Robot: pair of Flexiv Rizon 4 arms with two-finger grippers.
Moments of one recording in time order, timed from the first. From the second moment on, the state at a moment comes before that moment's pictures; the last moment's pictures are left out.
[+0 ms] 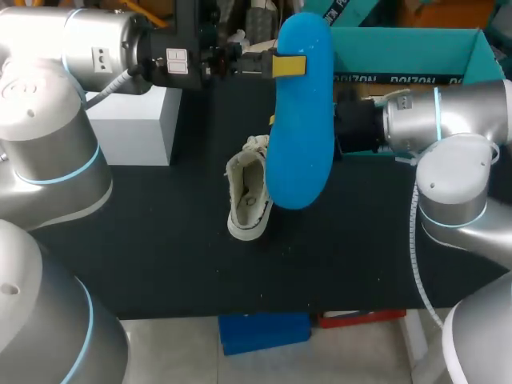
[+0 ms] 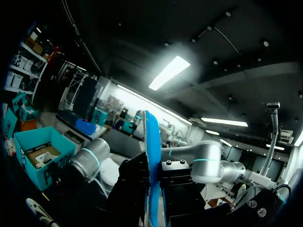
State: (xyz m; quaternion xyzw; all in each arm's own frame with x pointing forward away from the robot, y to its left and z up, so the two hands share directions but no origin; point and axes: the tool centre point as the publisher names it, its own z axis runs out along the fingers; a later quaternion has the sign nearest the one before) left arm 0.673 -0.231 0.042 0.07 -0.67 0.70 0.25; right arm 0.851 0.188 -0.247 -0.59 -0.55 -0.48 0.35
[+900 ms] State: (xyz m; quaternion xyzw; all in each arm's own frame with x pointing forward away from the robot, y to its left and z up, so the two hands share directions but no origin) left arm 0.687 -0.240 -0.053 -0.11 -0.71 0.69 0.09; right arm 0.850 0.186 -0.248 -0.53 -0.50 -0.55 0.41
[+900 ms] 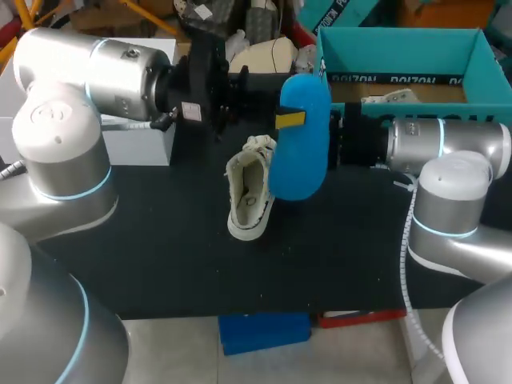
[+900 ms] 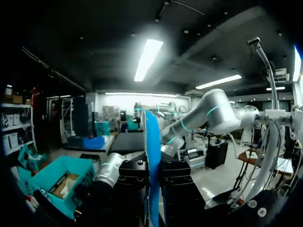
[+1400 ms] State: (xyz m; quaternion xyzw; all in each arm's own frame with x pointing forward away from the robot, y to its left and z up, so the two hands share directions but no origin) left arm 0.696 -0.252 -0.098 -0.19 -0.71 0.68 0.01; right arm 0.851 0.186 -0.248 -0.53 -0.50 -0.55 0.41
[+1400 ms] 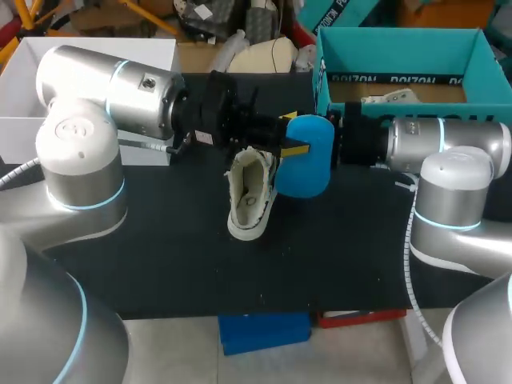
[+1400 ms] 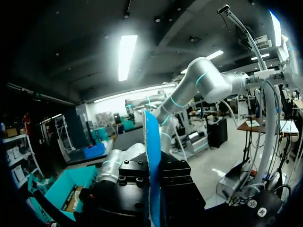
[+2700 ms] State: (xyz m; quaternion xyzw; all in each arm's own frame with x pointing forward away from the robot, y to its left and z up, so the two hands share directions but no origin) left arm 0.666 -0.243 -0.161 -0.42 -0.67 0.52 -0.32; right arm 0.851 0.186 -0.248 -0.53 -0.50 -0.55 0.41
